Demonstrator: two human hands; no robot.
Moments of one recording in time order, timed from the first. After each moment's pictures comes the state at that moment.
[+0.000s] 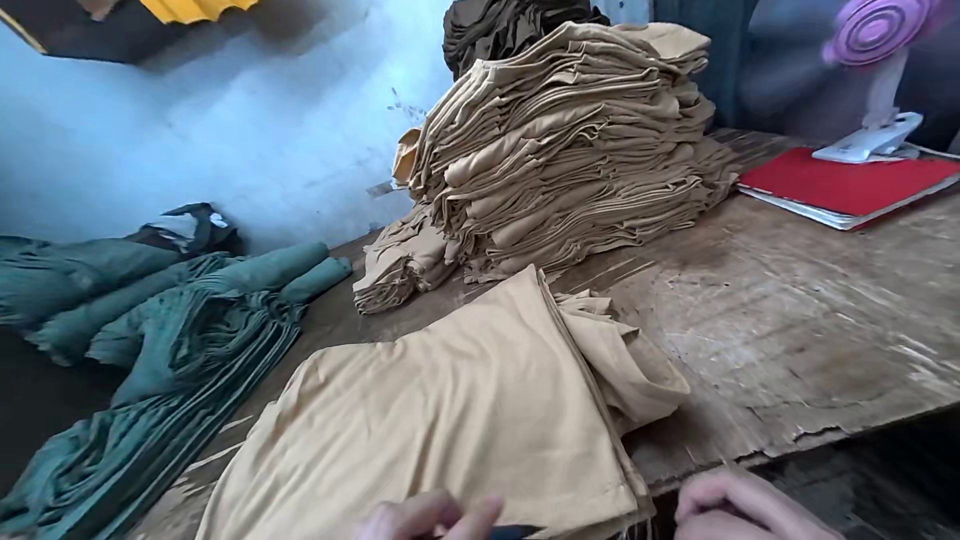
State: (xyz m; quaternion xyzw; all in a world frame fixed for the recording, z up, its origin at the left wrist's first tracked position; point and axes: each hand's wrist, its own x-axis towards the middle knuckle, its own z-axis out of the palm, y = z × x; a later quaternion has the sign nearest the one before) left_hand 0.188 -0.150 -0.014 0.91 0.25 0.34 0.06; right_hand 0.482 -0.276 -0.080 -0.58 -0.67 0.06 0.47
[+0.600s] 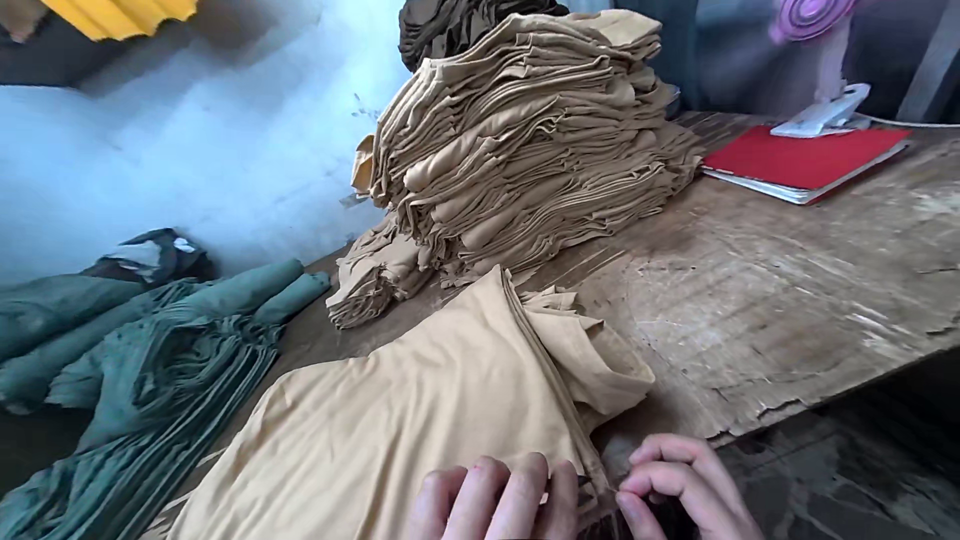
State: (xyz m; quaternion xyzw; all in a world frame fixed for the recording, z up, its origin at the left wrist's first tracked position) left_hand 0.274 -0.170 0.000 0.93 0.20 0.24 -0.18; right_hand 0.440 -0.241 -0.111 -0.50 -0.50 0.02 0.70
